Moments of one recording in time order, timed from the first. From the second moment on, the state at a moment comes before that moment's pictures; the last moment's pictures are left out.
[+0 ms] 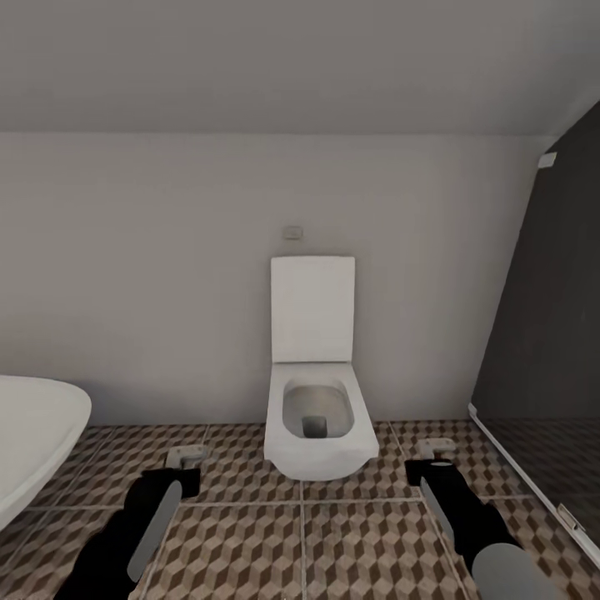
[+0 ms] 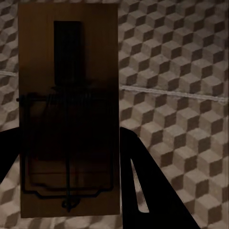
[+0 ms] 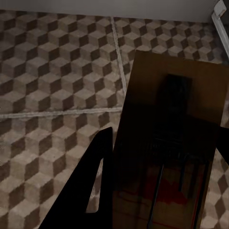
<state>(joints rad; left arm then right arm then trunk) -0.35 0.06 -0.12 -1.24 0.34 0.84 0.44 -0.56 -0.06 -0.01 -0.70 0.06 0.47 -0.15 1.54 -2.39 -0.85</state>
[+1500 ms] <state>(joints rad) -0.35 0.03 -0.12 -1.33 0.34 0.80 0.44 -0.57 -0.05 -0.01 -0.71 0.06 0.46 -0.15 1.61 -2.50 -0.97</state>
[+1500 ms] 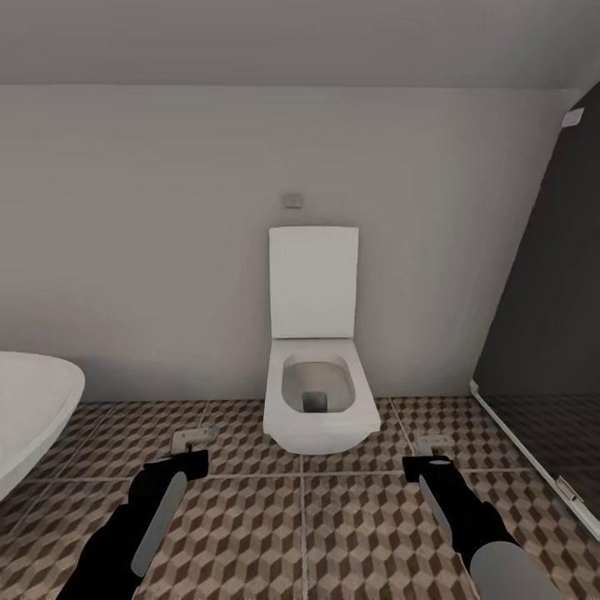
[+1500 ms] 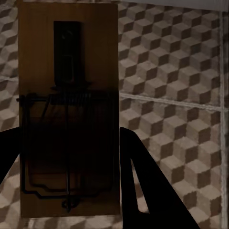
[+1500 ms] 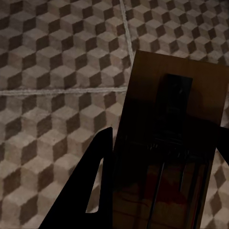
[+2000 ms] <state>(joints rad) -0.36 0.02 -0.12 -1.23 0.30 0.70 0.44 -0.63 -0.01 -0.01 -0.67 0.06 0.36 -0.15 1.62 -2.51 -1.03</state>
